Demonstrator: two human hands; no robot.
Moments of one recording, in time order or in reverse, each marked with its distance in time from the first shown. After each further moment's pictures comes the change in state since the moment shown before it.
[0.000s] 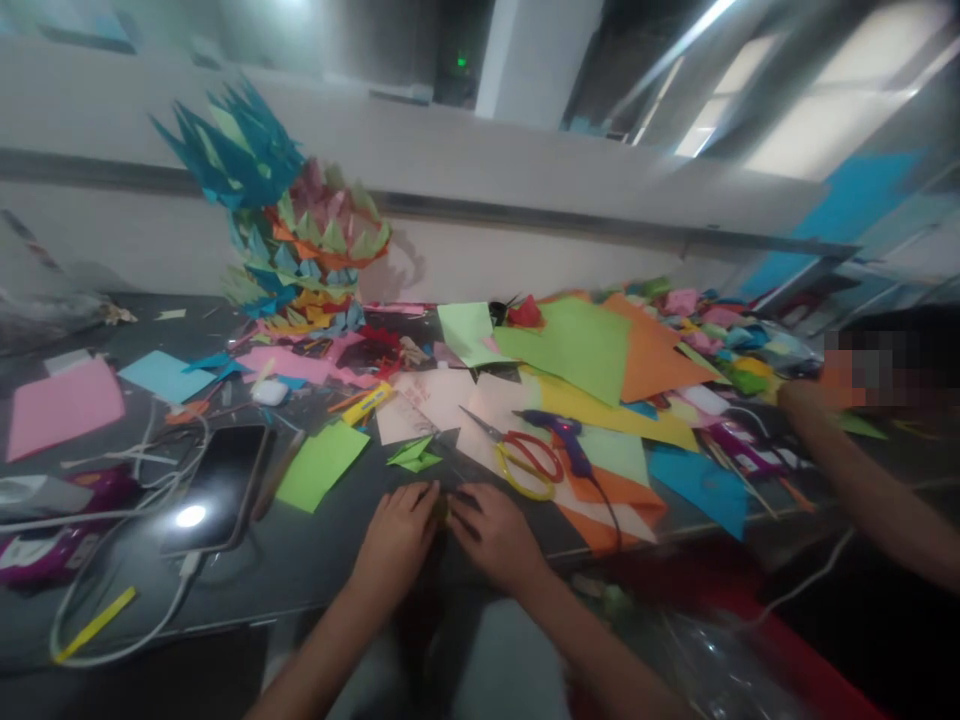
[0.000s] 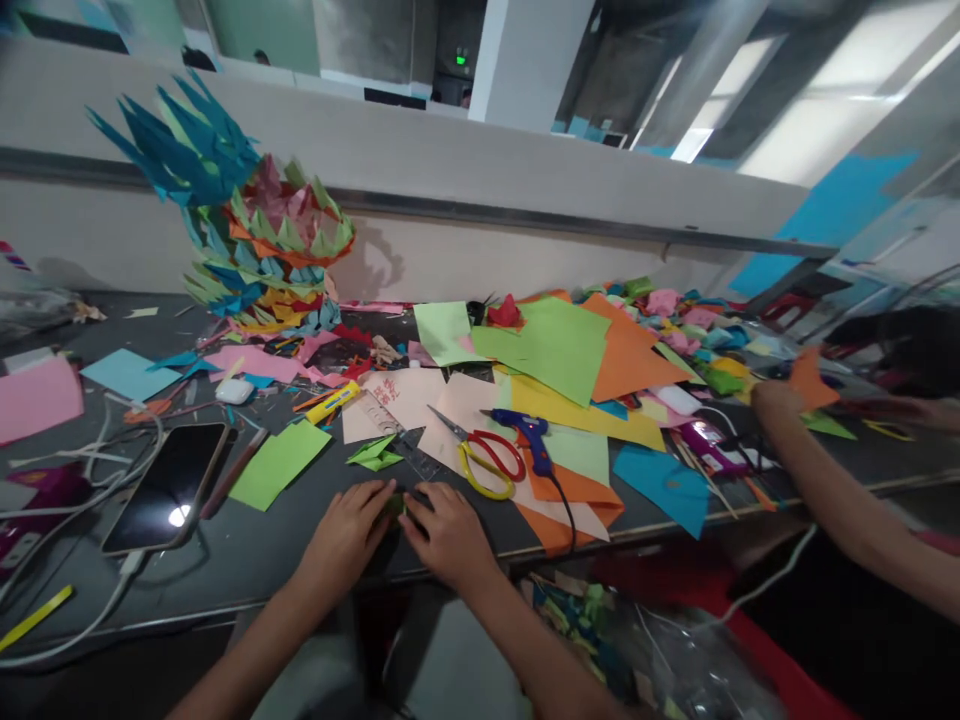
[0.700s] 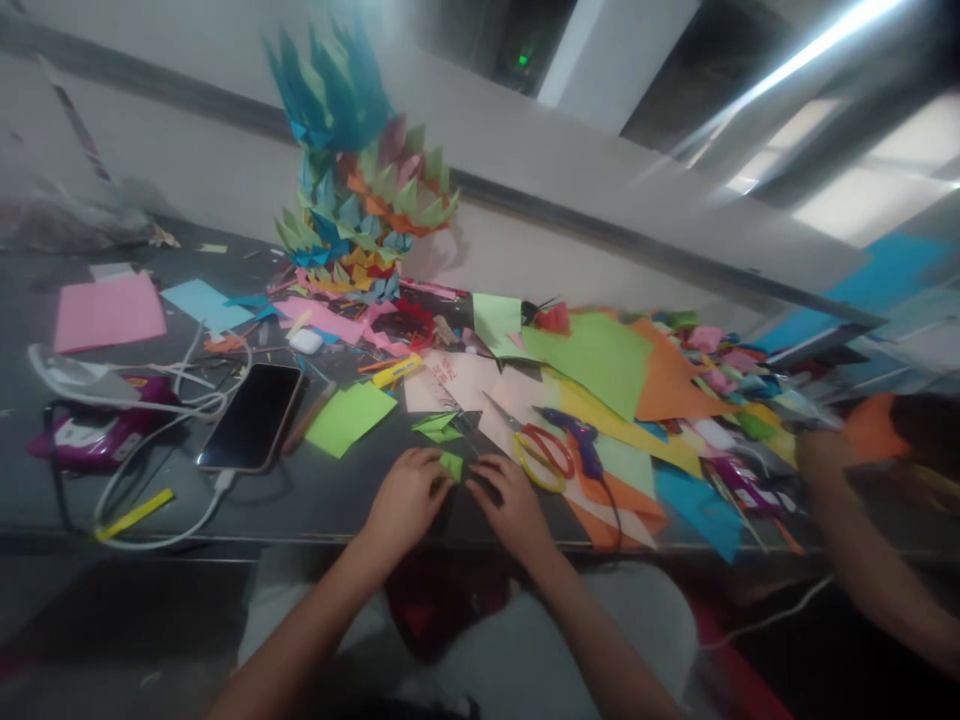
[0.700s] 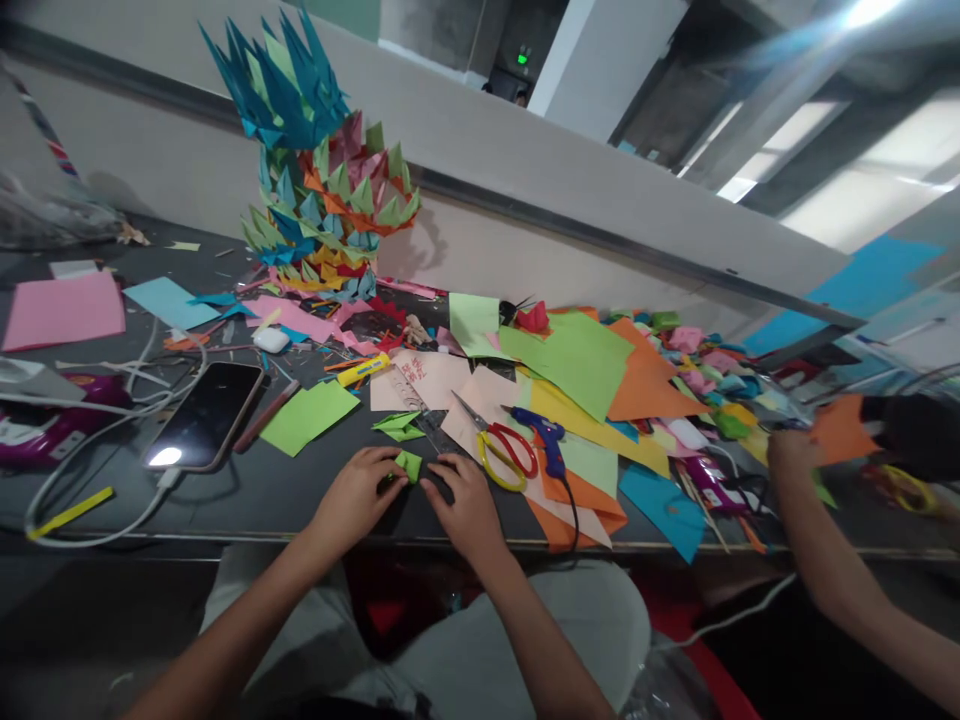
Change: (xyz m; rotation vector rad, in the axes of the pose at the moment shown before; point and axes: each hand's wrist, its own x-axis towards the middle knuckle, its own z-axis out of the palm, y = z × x) left_hand -0.006 -0.011 -0.006 -0.377 0.160 -0.080; right_hand 0.007 0.000 0.002 0.197 -0.006 0.181
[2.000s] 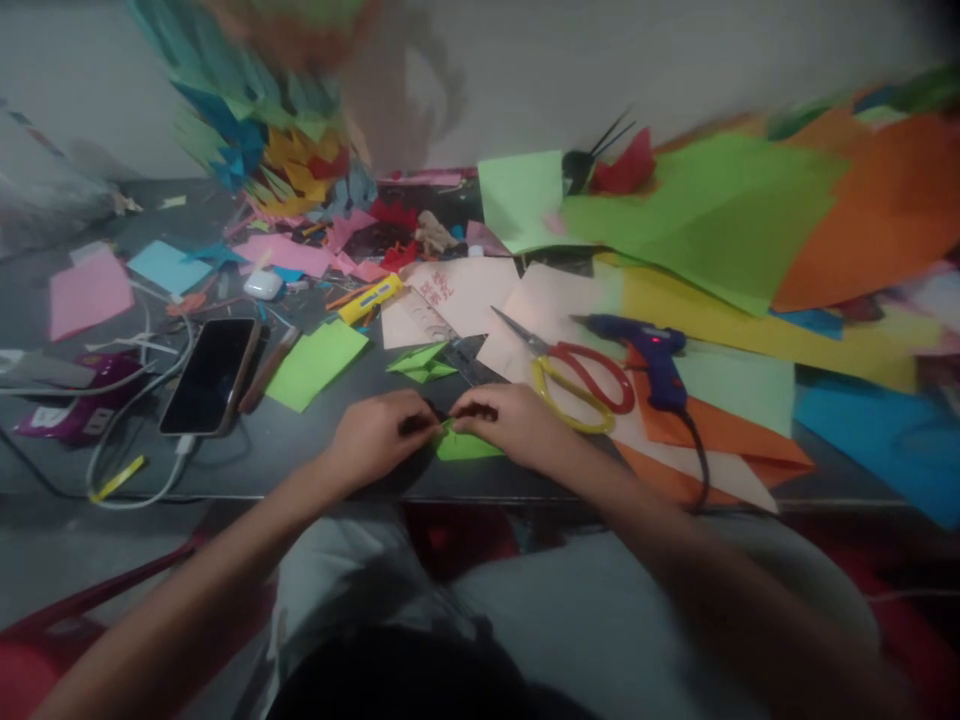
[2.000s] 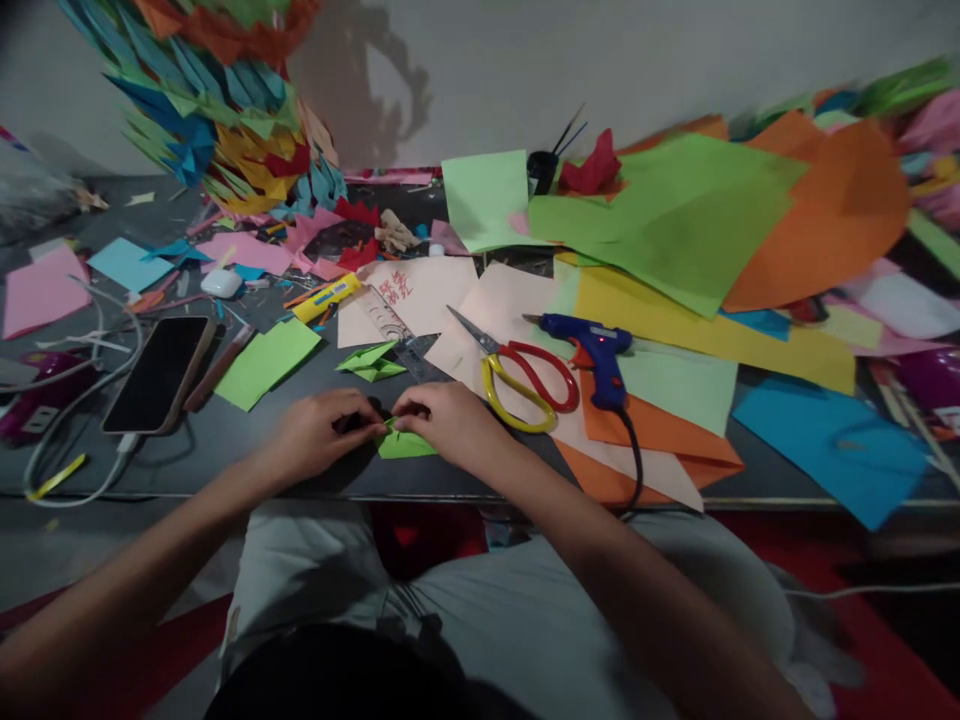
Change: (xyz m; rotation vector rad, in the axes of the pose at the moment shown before) left_hand 0.026 0.000 -0.014 0.189 -0.412 -0.121; right_hand 0.048 0.017 -0.014 0.361 -0.421 -0.010
